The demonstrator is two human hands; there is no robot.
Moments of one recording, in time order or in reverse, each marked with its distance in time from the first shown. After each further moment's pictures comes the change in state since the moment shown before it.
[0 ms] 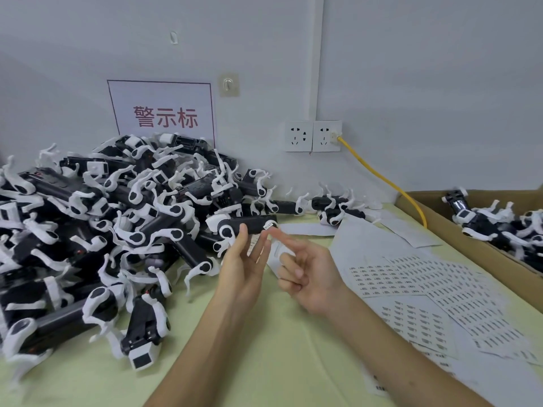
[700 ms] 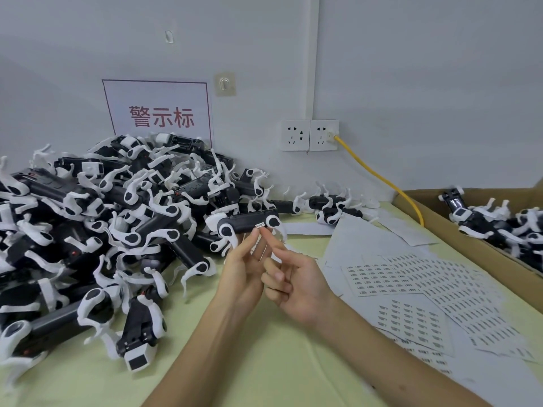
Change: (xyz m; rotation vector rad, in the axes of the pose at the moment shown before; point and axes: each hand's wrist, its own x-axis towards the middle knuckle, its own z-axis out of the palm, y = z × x) left_hand -0.009 -0.003 0.005 0.093 -0.181 -0.151; right_hand 0.002 0.020 0.005 0.097 -0.065 0.031
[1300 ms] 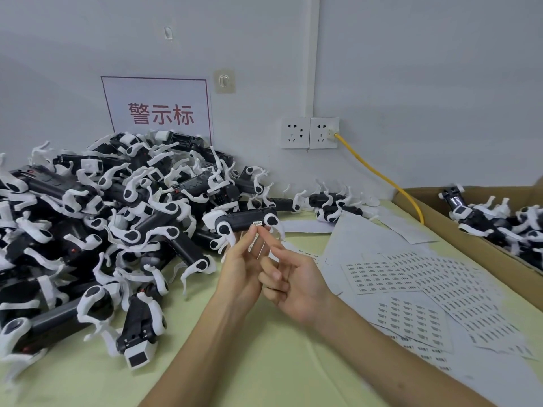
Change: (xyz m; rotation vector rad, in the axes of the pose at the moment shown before) left_hand -0.001 0.001 0.002 -0.001 0.060 0.019; right_hand -0.001 0.004 0.000 -0.017 -0.049 -0.001
